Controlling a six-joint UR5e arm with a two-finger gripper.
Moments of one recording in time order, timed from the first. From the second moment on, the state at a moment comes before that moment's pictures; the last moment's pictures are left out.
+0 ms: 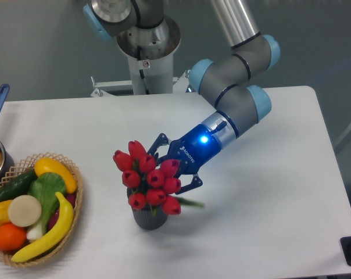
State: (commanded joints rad) arm 2.65 -1.98 -1.83 -0.84 0.12 1.27
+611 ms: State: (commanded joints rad) arm 2.68 -1.94 -1.87 -0.84 0.24 1.30
